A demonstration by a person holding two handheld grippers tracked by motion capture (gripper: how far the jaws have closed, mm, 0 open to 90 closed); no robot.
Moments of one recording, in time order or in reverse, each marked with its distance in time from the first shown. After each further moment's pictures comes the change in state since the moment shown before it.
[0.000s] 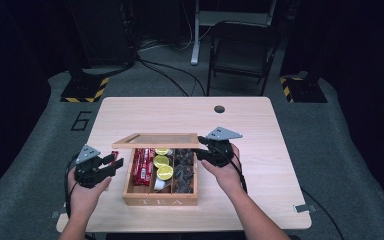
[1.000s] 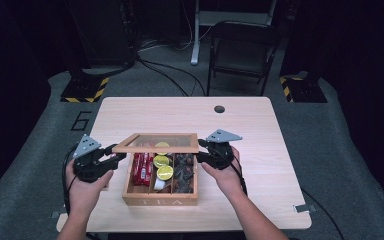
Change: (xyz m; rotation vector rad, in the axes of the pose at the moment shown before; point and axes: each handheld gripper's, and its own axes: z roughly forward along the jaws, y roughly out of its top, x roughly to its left) left arm -0.026 0.038 -0.022 -0.051 -0.009 0.067; right arm 0.004 -0.004 -0.003 0.026 0.000 0.021
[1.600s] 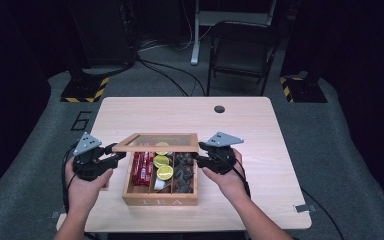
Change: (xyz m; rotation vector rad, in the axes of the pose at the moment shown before) left arm 0.000 0.005 -0.001 0.017 0.003 -0.003; right arm 0.017 0.006 -0.023 0.020 0.006 -0.056
